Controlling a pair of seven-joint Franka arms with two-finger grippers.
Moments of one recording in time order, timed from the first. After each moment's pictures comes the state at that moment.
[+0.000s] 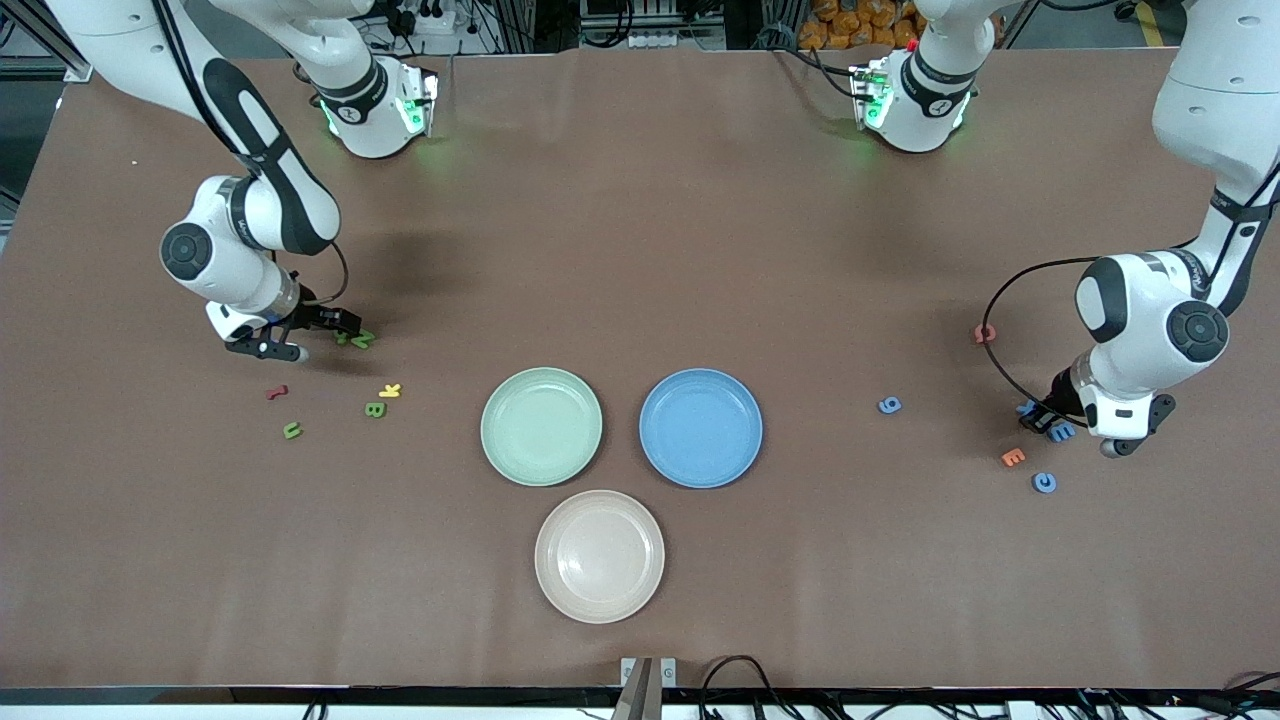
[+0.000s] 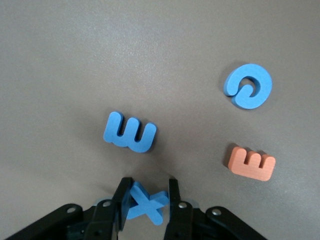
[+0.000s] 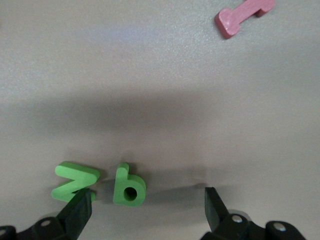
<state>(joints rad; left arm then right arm) 0.33 0.55 -0.15 -2.03 0.18 2.61 -0.64 -0.04 0.26 -0.02 -2.53 0.06 2.68 0.05</state>
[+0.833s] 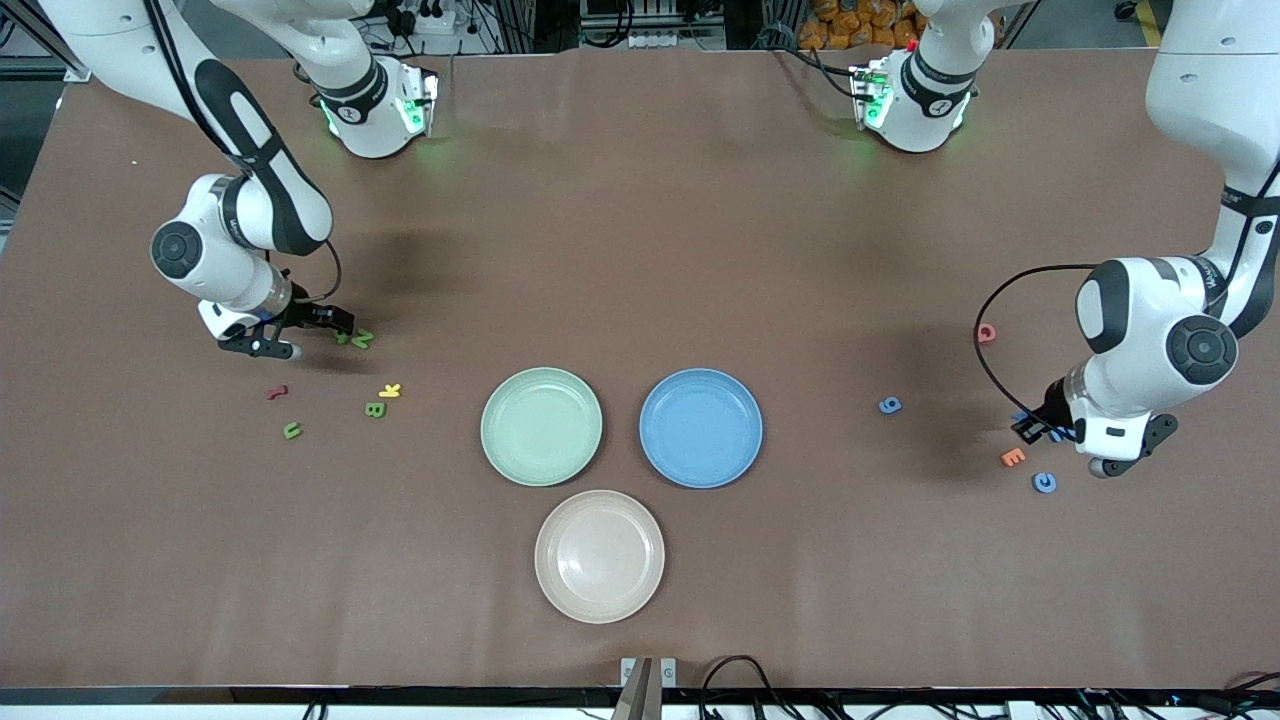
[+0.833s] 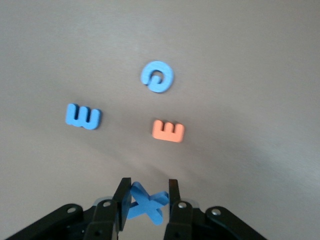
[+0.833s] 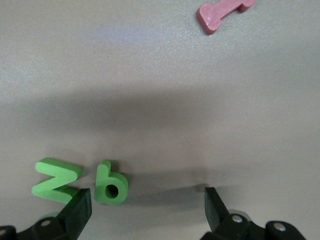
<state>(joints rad) 0.22 0.49 -0.16 -1.89 0.18 2.37 -0.65 -0.07 0.26 -0.03 -2.53 0.06 2.68 0.01</state>
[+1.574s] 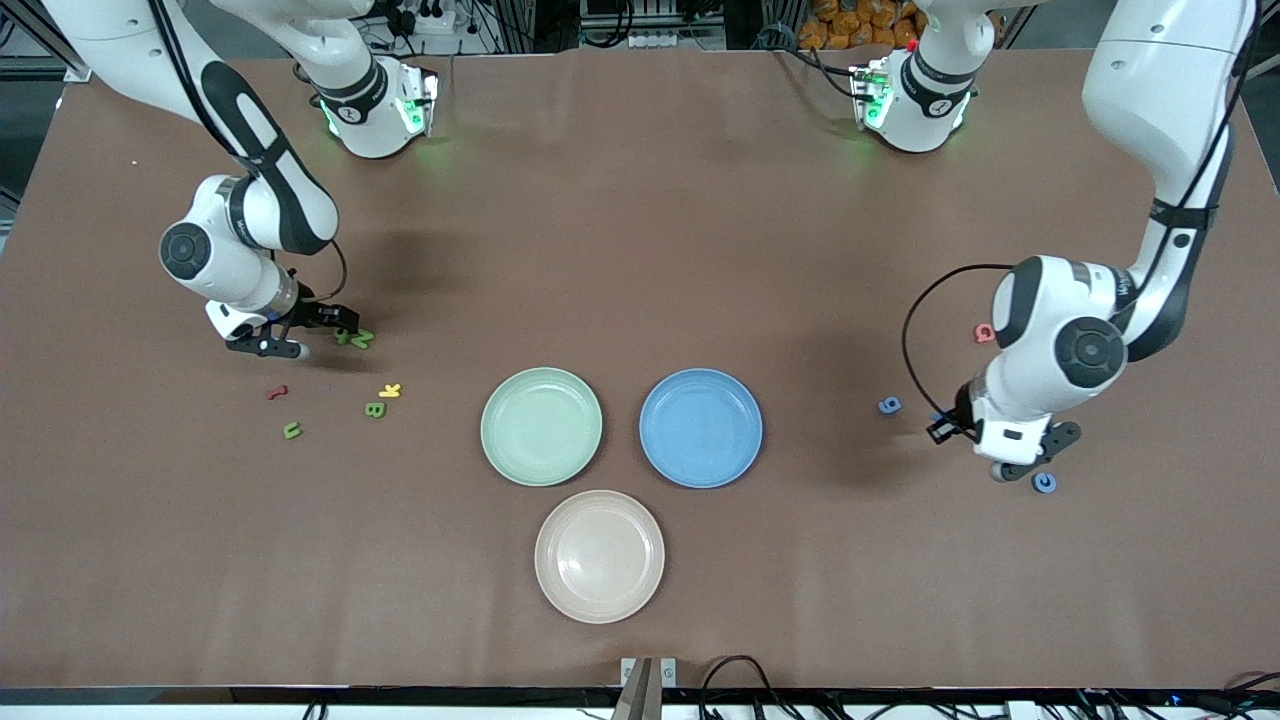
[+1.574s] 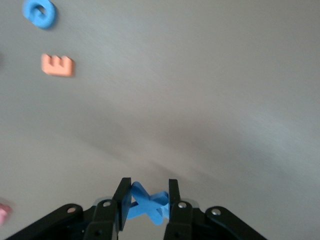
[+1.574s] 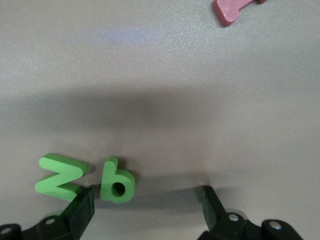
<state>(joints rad) 0.09 0.49 -0.26 -1.86 0.18 2.32 -0.80 -0.06 0.27 -0.02 -2.54 0.06 2.69 0.00</state>
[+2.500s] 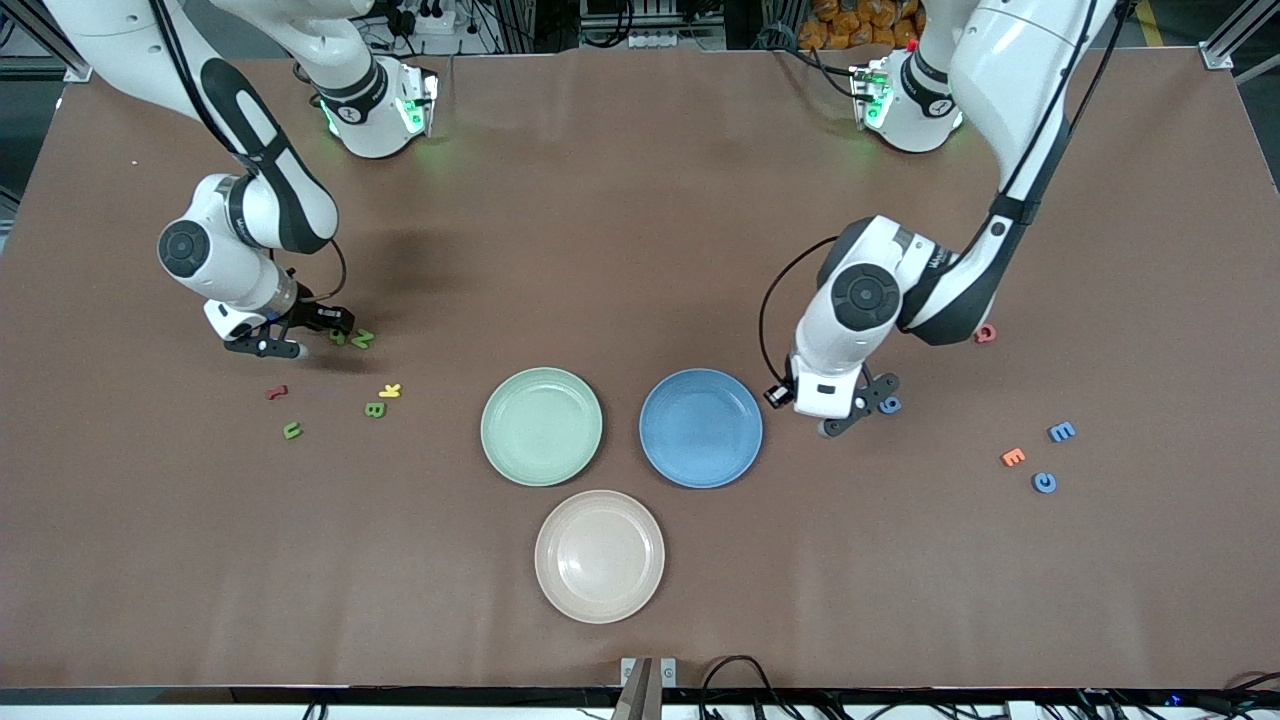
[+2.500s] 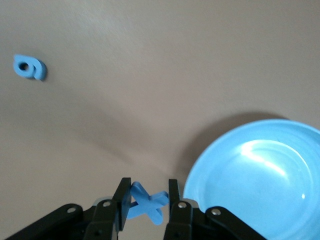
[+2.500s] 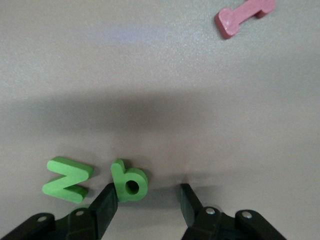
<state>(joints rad) -0.24 0.52 -0.29 -1.81 0.17 2.31 -1.23 -0.06 0.26 -0.02 -2.54 0.06 2.70 0.00</state>
